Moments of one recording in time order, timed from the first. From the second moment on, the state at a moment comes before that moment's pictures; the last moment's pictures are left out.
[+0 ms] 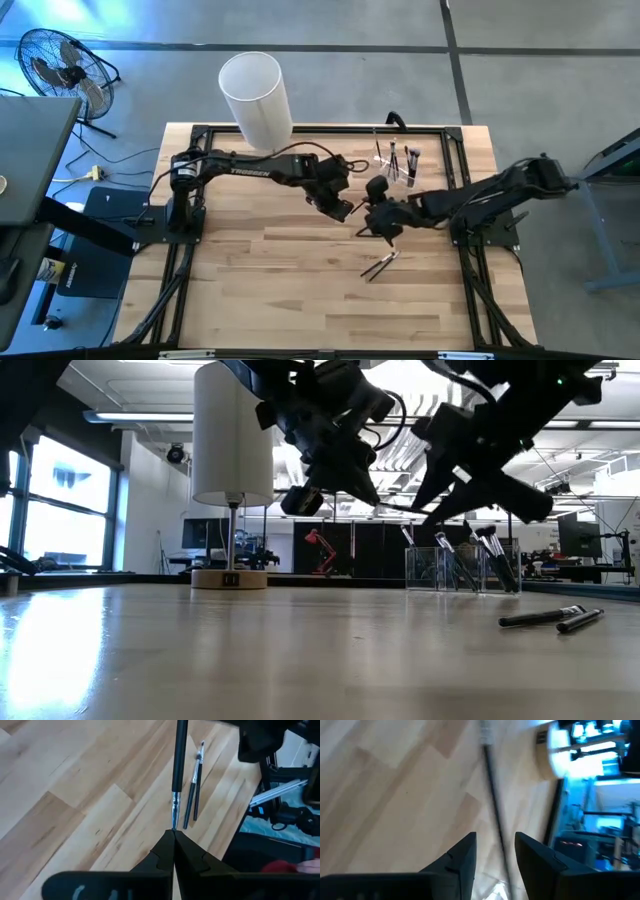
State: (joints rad) left arm 0.16 1.95 1.54 -0.51 0.50 -0.82; right arm 0.14 1.35 0.71 -0.20 0.55 -0.69
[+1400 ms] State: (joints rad) left arm -0.03 1.86 1.54 -0.32 -0.09 -0.54; right arm 0.05 0.98 0.49 -0.24 0.47 0.31
